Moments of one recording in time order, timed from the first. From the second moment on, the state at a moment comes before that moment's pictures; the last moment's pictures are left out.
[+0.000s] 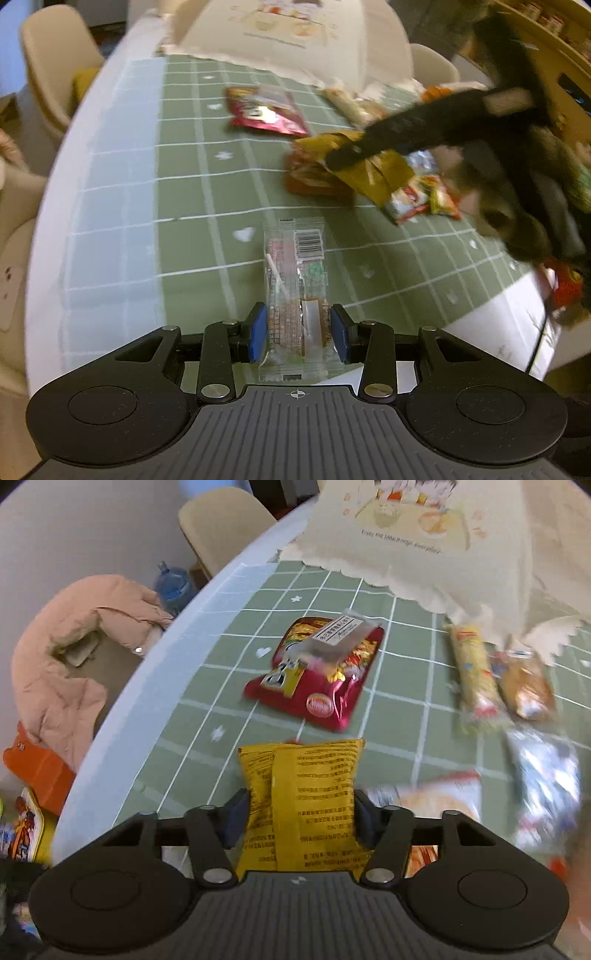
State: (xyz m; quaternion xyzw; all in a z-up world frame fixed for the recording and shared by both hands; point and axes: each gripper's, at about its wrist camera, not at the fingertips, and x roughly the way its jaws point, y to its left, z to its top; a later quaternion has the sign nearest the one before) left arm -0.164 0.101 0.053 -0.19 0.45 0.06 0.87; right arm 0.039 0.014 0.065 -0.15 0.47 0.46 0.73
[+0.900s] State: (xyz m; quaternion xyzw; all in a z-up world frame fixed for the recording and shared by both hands) left arm 0.138 -0.030 0.118 -0.18 0.31 -0.18 0.91; right arm -0.007 -0.245 0.097 -0.04 0.40 0.18 0.90
